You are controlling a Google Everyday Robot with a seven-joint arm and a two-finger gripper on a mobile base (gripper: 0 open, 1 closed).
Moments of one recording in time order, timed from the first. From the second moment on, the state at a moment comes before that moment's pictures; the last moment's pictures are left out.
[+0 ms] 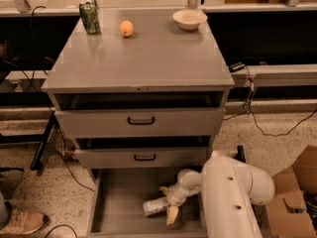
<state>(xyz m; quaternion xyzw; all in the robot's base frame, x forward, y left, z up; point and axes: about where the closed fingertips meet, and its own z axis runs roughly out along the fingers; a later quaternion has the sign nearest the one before) 0.547 -0.038 0.118 -0.73 0.64 0.20 0.16</state>
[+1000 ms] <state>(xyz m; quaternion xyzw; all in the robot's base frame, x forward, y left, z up) 0.545 -0.007 0.123 -0.75 0.61 0.21 0.17</state>
